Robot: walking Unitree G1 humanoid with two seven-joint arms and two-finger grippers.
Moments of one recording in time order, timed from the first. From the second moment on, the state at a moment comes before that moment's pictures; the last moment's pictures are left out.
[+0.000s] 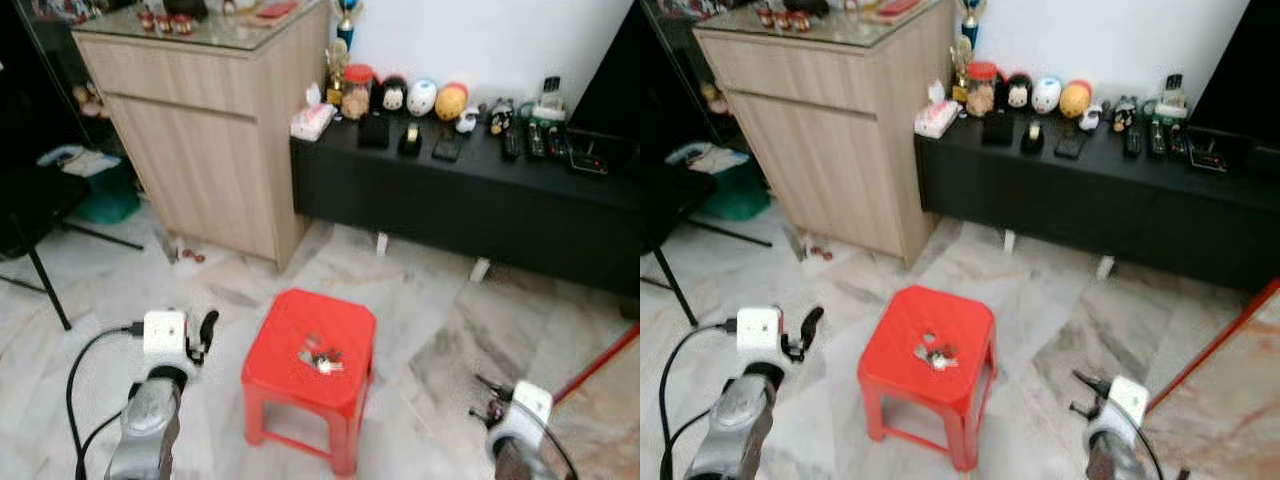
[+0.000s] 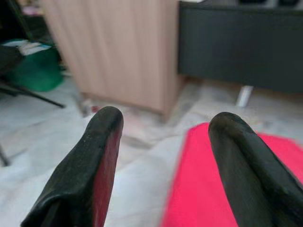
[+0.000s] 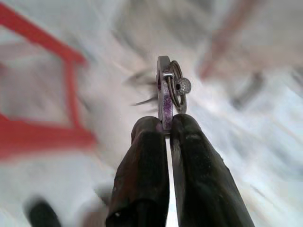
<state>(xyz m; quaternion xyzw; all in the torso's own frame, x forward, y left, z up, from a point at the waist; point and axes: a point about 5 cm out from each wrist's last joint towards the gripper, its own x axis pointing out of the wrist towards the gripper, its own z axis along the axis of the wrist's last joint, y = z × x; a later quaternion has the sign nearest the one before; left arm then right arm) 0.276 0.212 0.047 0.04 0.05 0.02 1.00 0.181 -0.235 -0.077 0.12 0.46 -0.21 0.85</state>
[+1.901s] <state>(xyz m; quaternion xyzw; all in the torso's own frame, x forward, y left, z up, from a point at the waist) 0.153 0.230 -0.089 0.05 0.48 0.07 0.87 0.154 -0.226 -0.092 0.07 0.54 -0.13 0.83</state>
